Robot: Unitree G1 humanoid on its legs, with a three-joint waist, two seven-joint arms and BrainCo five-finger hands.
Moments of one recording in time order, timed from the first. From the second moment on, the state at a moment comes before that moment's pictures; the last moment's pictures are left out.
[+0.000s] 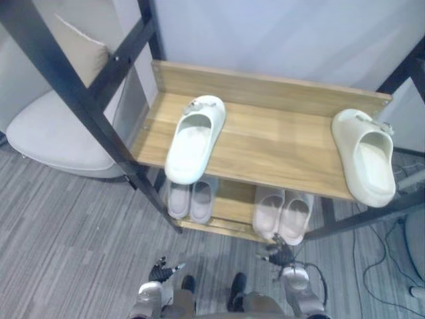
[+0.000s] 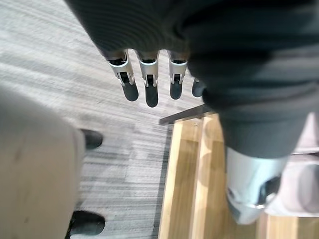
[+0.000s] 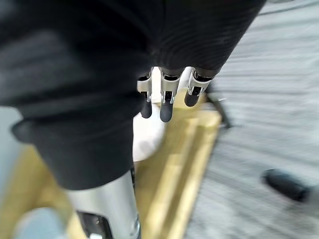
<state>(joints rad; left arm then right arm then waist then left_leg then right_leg) 0.00 0.08 0.00 1.00 -0.02 -0.07 0.10 0.06 -0.08 -0.03 0.82 -0.12 -0.02 -0.14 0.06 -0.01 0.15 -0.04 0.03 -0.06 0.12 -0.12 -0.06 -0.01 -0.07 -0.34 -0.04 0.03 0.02</state>
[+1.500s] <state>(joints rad) -0.16 0.19 -0.63 -0.14 -0.31 -0.18 0.04 0.04 -0.13 -0.03 1.04 -0.16 -0.03 -0.15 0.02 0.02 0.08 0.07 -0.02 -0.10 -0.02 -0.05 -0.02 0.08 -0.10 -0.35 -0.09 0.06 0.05</state>
